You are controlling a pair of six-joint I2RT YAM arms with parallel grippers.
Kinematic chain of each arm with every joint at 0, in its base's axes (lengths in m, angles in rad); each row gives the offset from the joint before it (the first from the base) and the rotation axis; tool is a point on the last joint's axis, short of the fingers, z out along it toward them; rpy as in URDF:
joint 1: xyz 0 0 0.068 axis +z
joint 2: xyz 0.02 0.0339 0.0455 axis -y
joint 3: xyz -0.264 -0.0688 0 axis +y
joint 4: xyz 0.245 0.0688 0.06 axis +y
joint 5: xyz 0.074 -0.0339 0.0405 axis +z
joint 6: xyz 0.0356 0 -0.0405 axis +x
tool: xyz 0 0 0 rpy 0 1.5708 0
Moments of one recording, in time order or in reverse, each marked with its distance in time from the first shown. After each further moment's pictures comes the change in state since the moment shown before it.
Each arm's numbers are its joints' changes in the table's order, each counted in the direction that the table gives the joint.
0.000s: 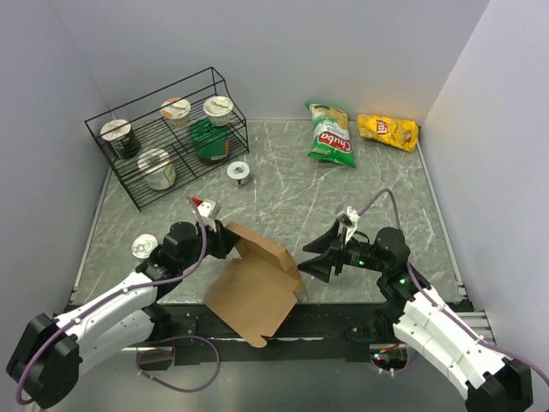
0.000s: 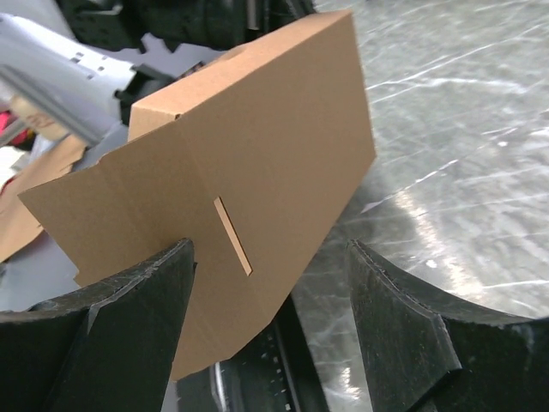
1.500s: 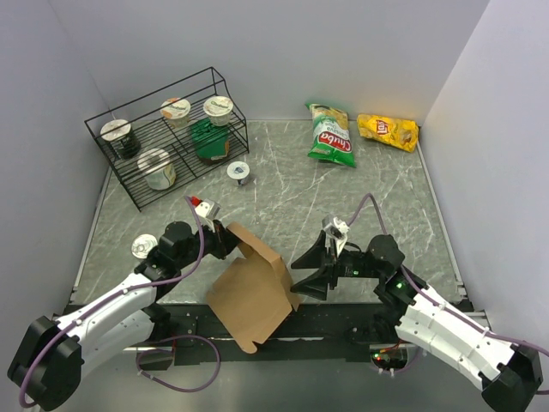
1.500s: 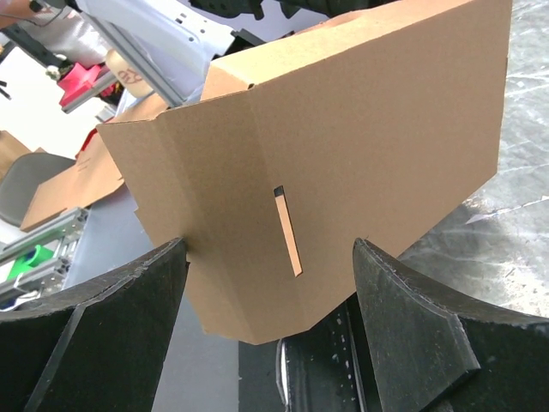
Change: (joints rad) left arm 0.041 0.007 0.027 -0.082 -0.154 0.000; right arm 0.208 -0.012 -0.002 -0.048 0.008 0.070
